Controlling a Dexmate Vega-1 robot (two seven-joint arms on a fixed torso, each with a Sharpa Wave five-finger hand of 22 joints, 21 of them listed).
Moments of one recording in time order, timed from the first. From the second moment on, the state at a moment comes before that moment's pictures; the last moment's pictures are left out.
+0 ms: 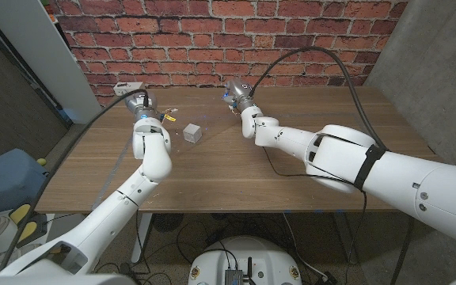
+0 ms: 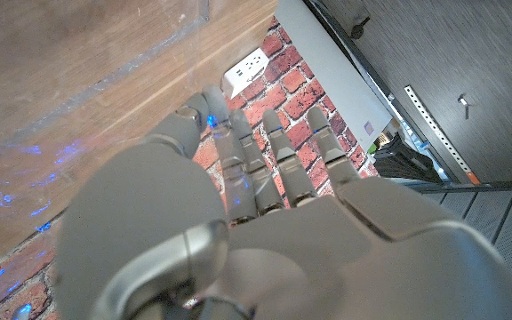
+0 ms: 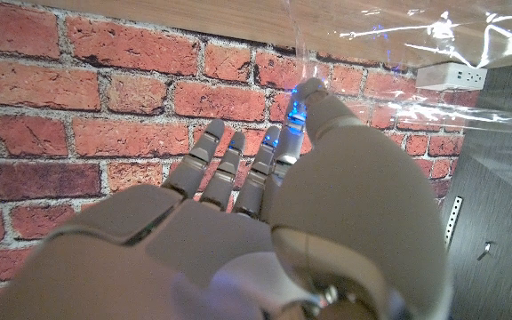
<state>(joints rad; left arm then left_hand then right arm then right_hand) 0.85 0.53 0.47 -1.79 1.70 0.86 -0.47 0.96 0.09 0.60 -0.18 0.23 0.97 0.05 0.73 0.31 0.59 -0.13 0.56 0.46 0.56 -0.05 0.25 0.32 0.17 0.17 0.68 0.20 -0.06 0.08 -1.23 -0.43 -0.22 -0.06 -0.61 1.10 0.08 0.37 -0.14 0.19 1.06 0.05 0.52 0.20 0.58 -0.09 0.22 0.21 0.36 -0.04 0.26 0.21 0.36 0.04 0.22 0.18</state>
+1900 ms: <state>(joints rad) 0.51 0.56 0.83 -1.35 1.66 1.00 -0.60 0.90 0.08 0.52 -0.16 0.19 0.75 -0.07 0.61 0.26 0.57 -0.19 0.54 0.47 0.52 -0.05 0.27 0.36 0.19 0.15 0.72 0.20 -0.19 -0.33 -1.11 -1.02 -0.33 0.03 -0.19 0.98 0.14 0.44 -0.18 0.18 0.40 -0.17 0.18 0.19 0.23 -0.12 0.18 0.21 0.20 -0.04 0.20 0.22 0.34 0.05 0.21 0.19</state>
